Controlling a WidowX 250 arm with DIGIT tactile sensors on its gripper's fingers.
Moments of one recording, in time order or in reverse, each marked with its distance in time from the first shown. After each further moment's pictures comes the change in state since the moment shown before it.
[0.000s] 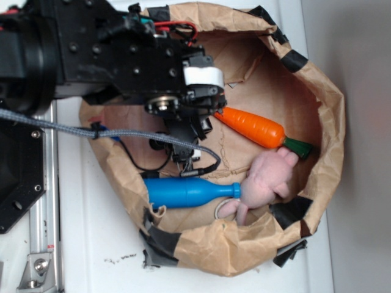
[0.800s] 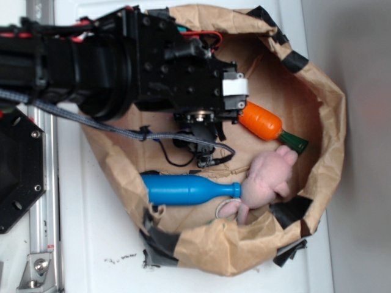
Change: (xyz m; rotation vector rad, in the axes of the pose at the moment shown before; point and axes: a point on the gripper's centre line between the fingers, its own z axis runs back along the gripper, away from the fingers) arm 0.010 0.009 -0.033 0.060 0.069 0.040
